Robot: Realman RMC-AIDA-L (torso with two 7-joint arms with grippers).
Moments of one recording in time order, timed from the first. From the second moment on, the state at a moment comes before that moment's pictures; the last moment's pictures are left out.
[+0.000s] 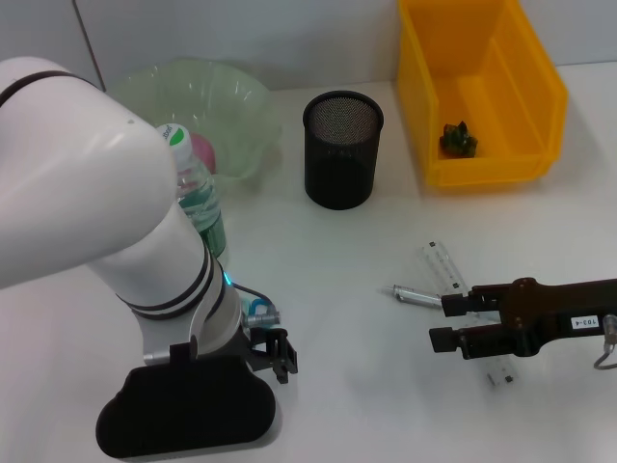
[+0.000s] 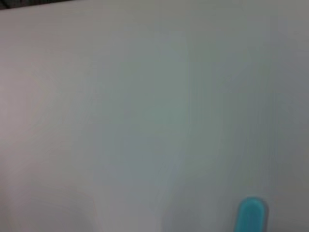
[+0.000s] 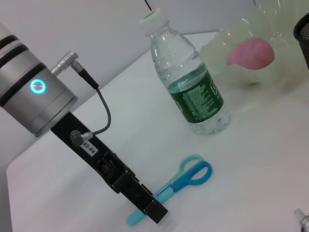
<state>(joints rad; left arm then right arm) -0.74 -2.06 2.03 1.28 2.51 1.42 -0.80 0.45 2.04 -0.67 -0.67 -2.17 -1.68 1.61</state>
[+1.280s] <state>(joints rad) -0.76 -2.06 2.02 1.25 2.50 1.41 -0.80 0.46 2.04 -0.68 -0.67 -2.16 -1.68 1.62</state>
